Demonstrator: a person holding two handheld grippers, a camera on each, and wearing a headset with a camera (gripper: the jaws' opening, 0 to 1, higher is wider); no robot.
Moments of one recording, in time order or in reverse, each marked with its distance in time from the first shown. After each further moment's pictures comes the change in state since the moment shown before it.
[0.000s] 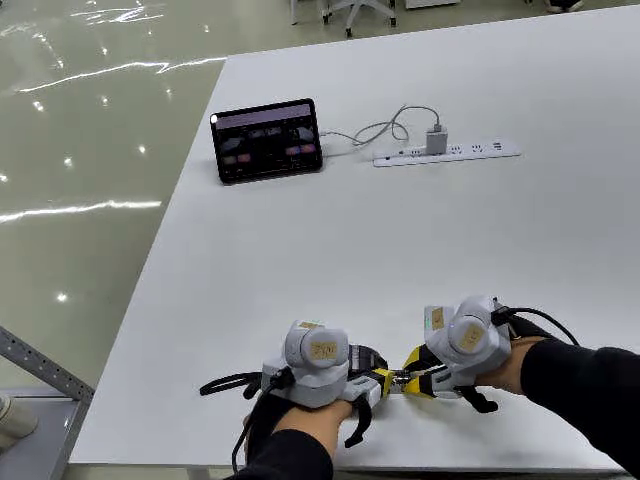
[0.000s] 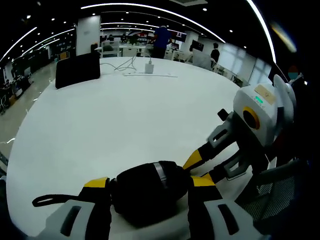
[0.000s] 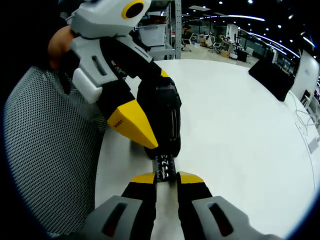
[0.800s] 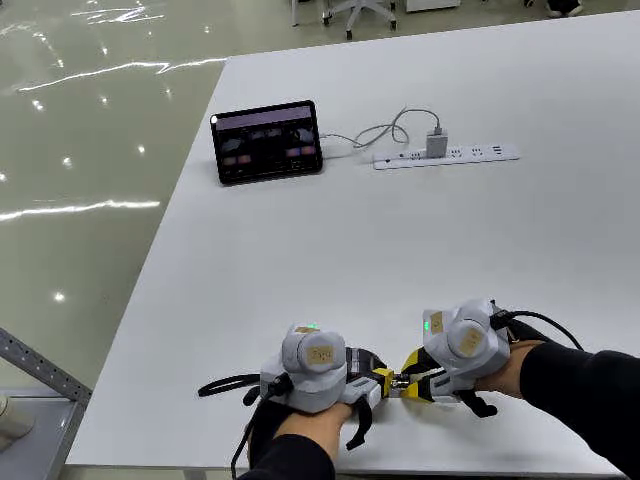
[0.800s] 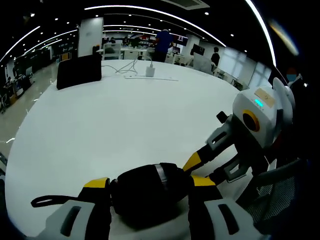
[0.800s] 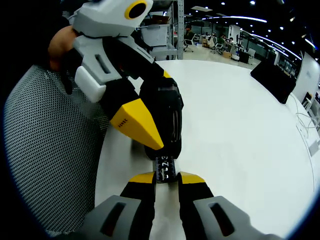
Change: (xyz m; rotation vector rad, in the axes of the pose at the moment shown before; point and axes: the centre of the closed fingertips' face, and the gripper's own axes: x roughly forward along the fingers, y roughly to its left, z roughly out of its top) left arm 0.000 -0.001 0.002 0.005 -0.034 -0.006; right arm 0.000 0.001 0.000 -0.022 -0.006 0.012
